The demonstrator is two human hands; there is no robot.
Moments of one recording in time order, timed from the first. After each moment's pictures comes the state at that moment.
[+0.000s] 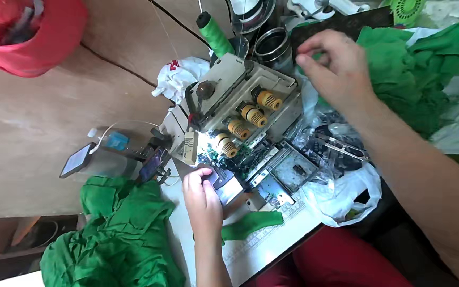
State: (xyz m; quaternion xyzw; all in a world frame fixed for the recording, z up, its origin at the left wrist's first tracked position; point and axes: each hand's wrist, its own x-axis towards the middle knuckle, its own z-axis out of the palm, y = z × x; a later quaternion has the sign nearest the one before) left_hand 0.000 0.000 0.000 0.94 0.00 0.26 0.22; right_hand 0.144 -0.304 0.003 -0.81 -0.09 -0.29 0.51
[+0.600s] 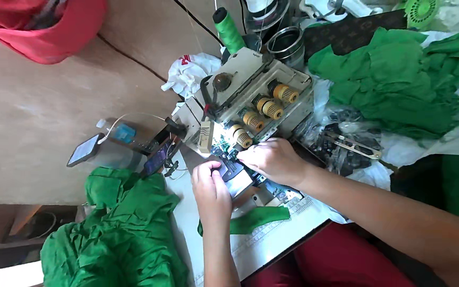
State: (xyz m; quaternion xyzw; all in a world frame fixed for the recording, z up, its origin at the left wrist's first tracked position) left_hand -0.001 -0.002 0.001 0.94 0.02 0.26 0.22; right_hand 0.076 -0.165 -0.052 -0.78 -0.38 -0.35 0.34
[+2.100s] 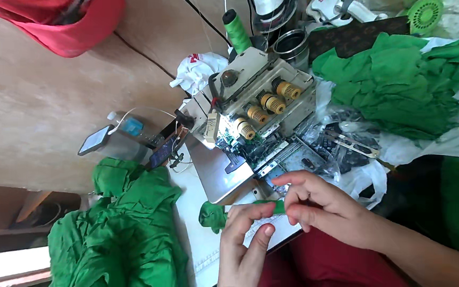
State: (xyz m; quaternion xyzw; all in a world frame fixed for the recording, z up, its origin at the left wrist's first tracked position) left_hand -0.099 -0.035 0.013 0.84 -0.15 0.11 0.50; right_hand -0.029 -0.230 -0.034 -0.53 -0.38 0.02 0.76
